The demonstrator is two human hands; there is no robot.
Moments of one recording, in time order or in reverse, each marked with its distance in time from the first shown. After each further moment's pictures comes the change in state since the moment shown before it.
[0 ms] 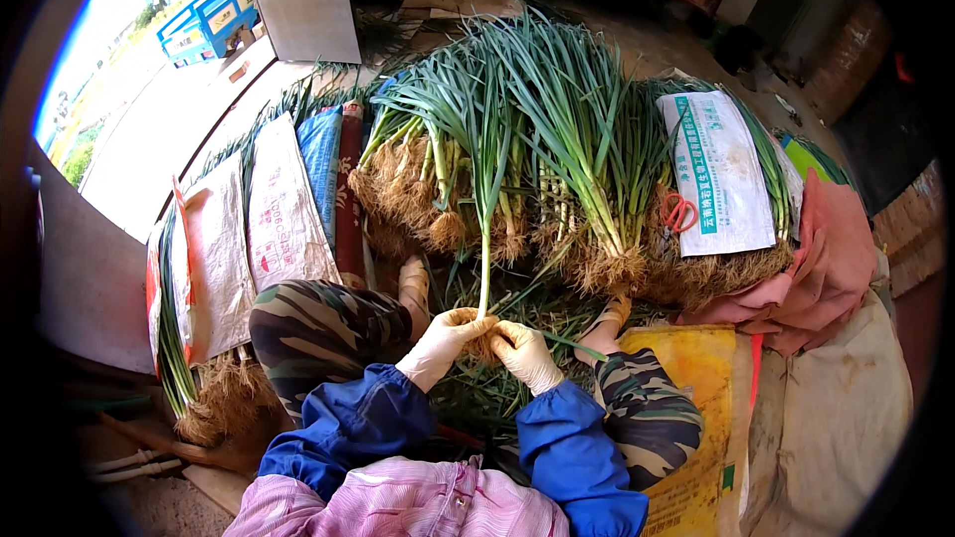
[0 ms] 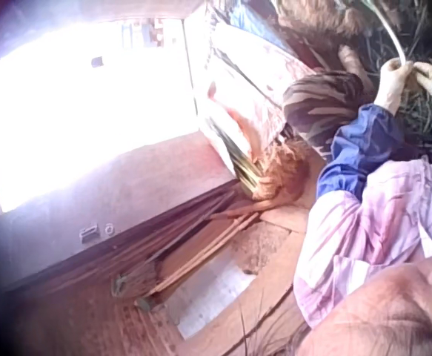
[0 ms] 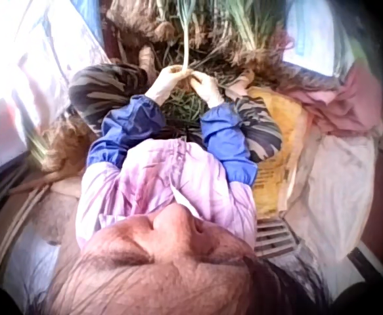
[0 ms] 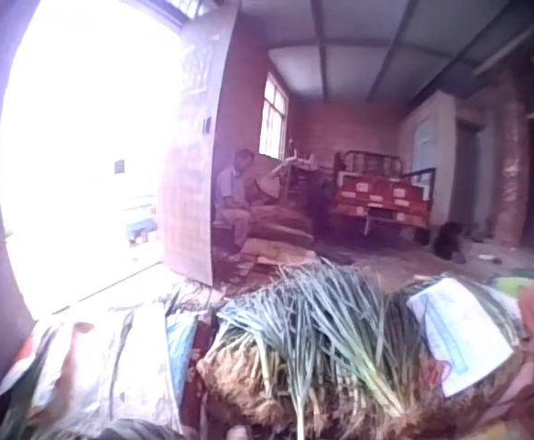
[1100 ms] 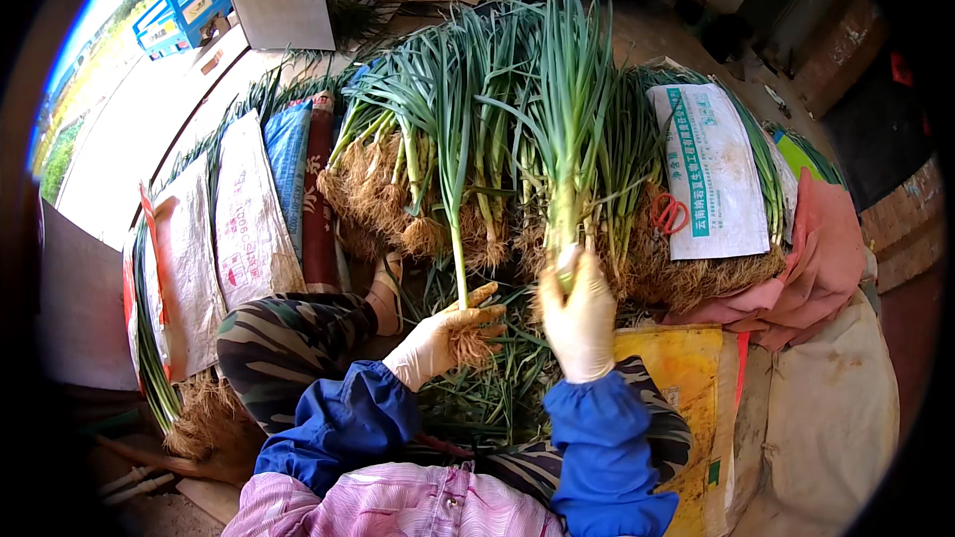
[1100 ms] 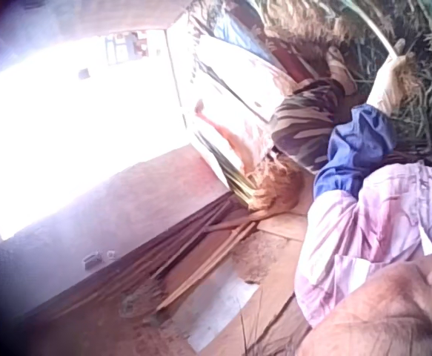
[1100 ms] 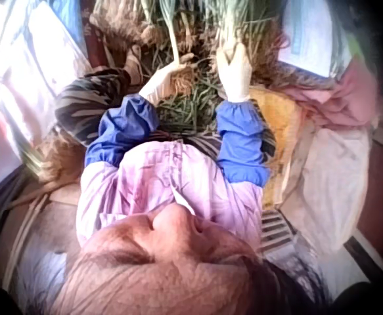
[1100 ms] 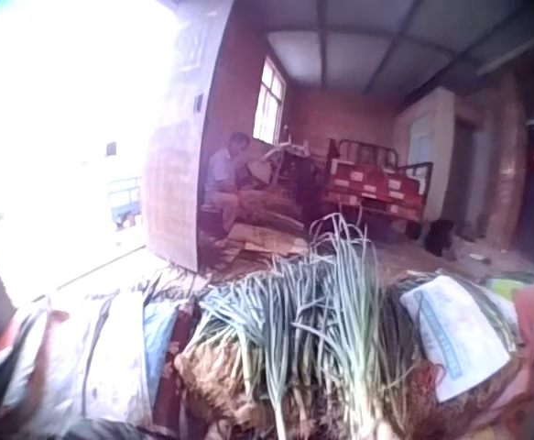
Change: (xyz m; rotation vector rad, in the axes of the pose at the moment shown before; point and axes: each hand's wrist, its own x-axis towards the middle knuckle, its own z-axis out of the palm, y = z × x) left_hand 0.032 0.028 0.017 -0.523 -0.294 -0.215; right_hand 0.039 -0.129 -0.067 -0.562 0.622 -0.106
